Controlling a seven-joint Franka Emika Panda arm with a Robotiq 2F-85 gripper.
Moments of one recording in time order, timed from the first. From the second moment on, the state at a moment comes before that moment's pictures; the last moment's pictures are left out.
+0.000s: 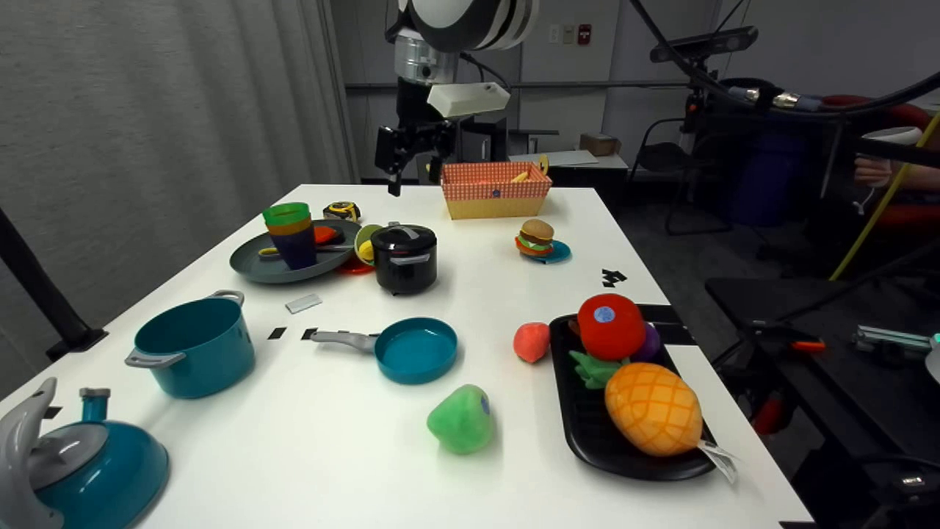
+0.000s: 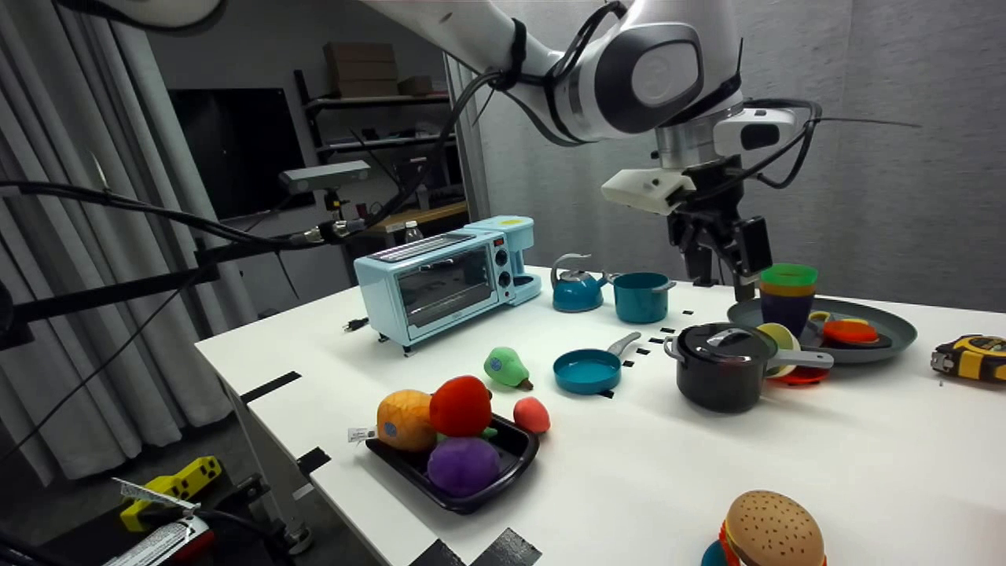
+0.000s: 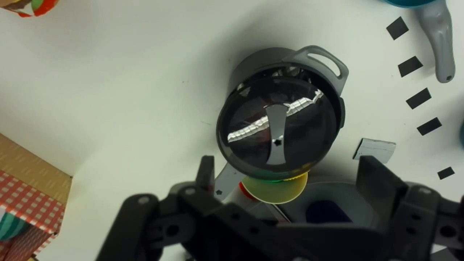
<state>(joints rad) -0.24 0.66 -0.15 -1.48 0.12 2.34 0.16</state>
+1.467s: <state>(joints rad) -0.24 0.86 -0.13 -1.30 0.12 2.34 0.16</state>
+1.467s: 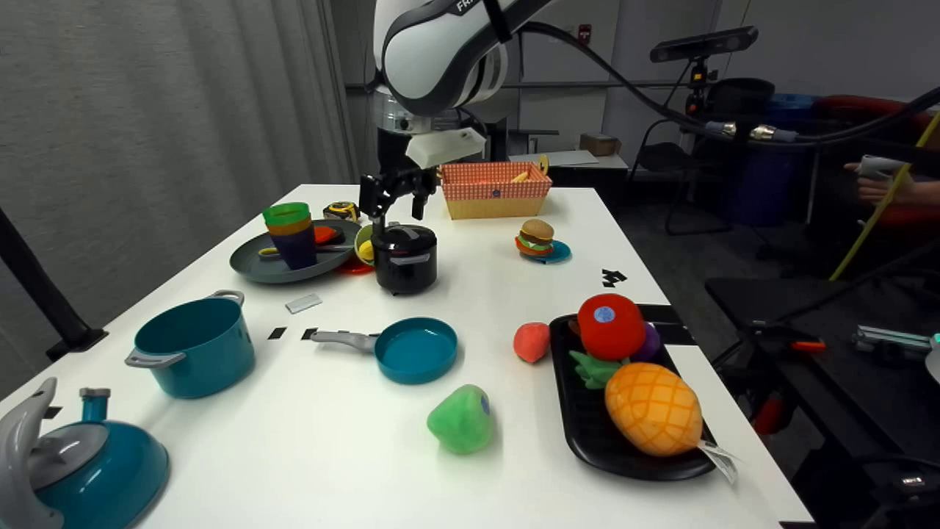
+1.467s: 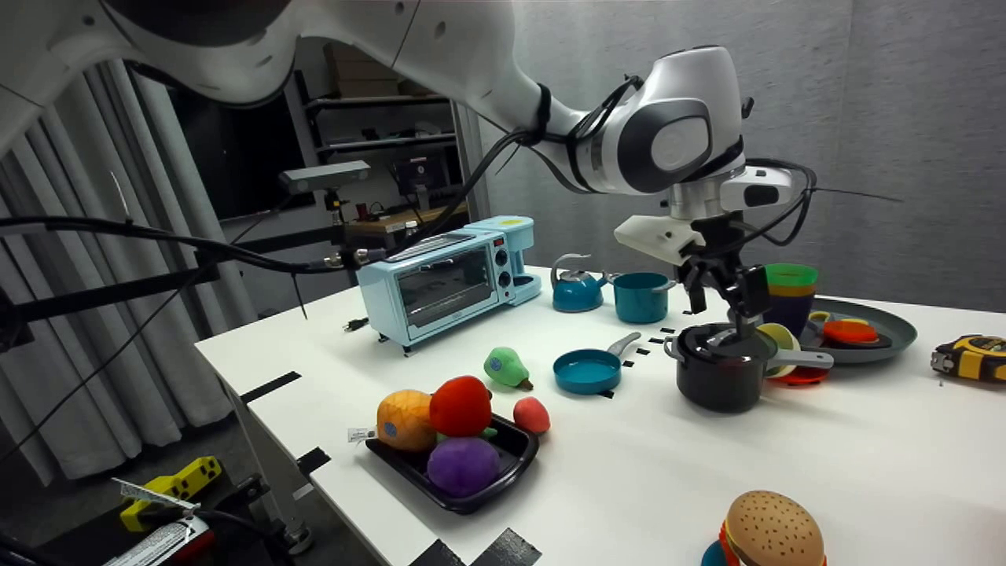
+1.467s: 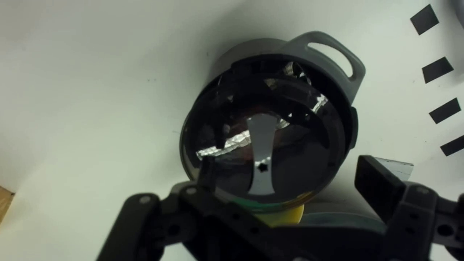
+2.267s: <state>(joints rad) -0.24 0.88 -0.13 -1.29 0.12 2.34 0.16</state>
